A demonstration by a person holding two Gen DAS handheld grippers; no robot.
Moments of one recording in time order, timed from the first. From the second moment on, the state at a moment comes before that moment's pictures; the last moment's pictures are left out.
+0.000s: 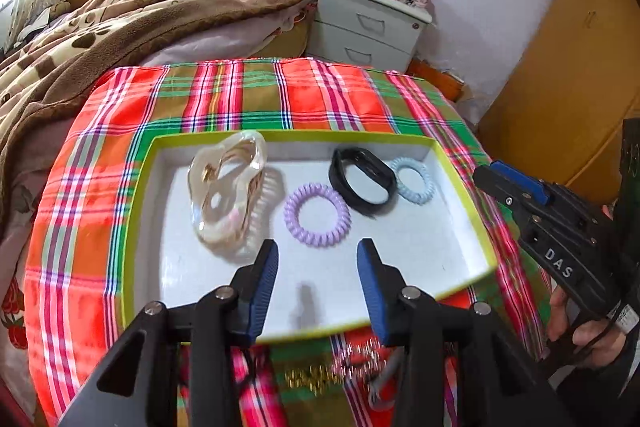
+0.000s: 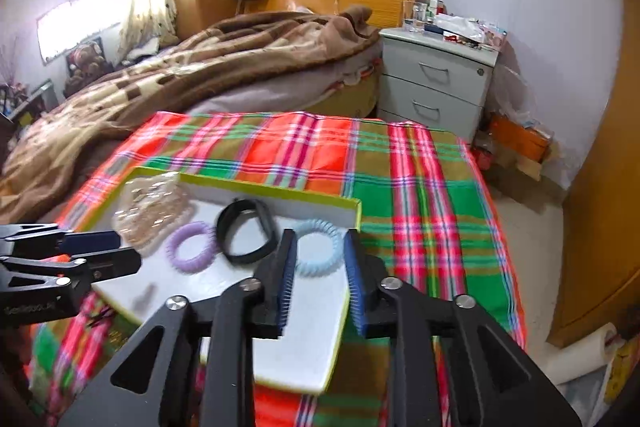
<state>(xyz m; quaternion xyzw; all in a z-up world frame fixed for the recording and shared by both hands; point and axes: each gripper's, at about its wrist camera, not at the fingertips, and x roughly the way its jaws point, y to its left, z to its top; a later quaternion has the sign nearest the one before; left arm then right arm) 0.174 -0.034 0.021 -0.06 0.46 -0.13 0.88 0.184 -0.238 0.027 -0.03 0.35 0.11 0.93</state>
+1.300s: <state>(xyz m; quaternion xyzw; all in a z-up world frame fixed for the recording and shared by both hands) 0.095 0.026 -0.001 -0.11 0.46 -0.09 0.88 0.098 -0.203 -0.035 -0.06 0.43 0.18 0.88</state>
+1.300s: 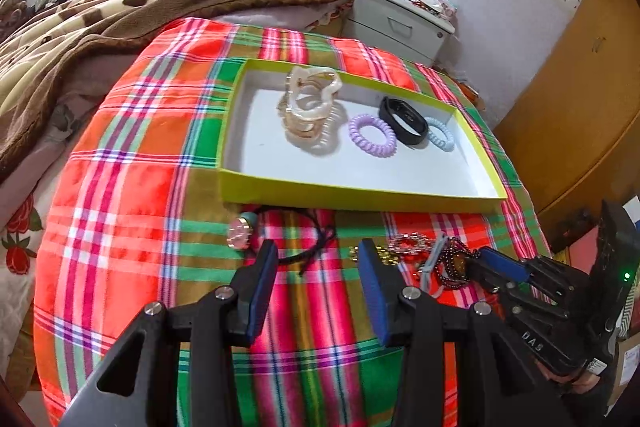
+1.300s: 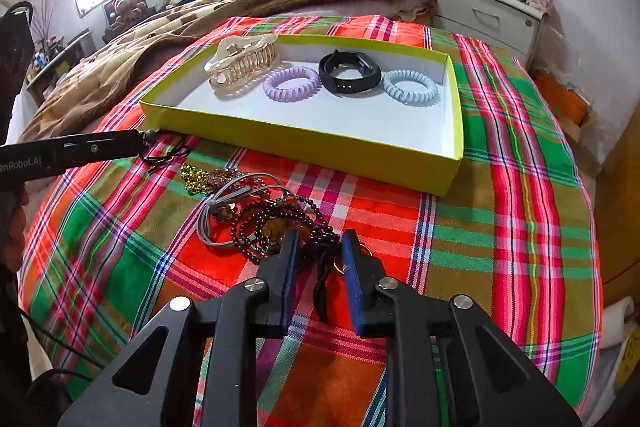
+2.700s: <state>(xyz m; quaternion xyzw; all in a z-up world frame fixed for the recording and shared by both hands) 0.109 0.059 -0.024 -0.11 0.48 -0.04 0.87 0.104 -0.205 -0.007 -0.08 0.39 0.19 0.90</state>
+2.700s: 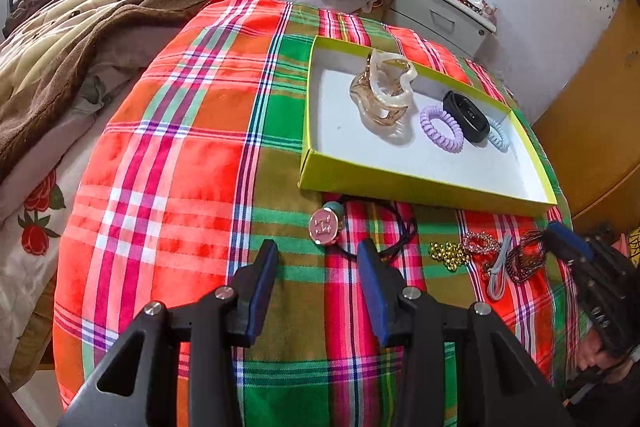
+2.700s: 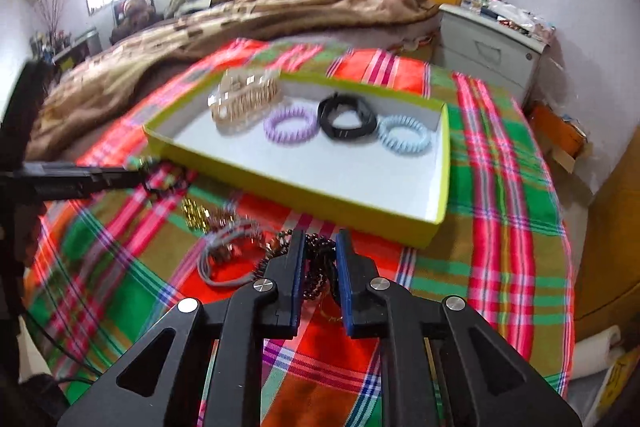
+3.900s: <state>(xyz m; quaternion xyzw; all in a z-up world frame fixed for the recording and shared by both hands) 0.108 0.049 0.004 -0.03 0.46 -0.03 0.89 0.101 -0.227 0.039 0.00 0.32 0.18 0.93</state>
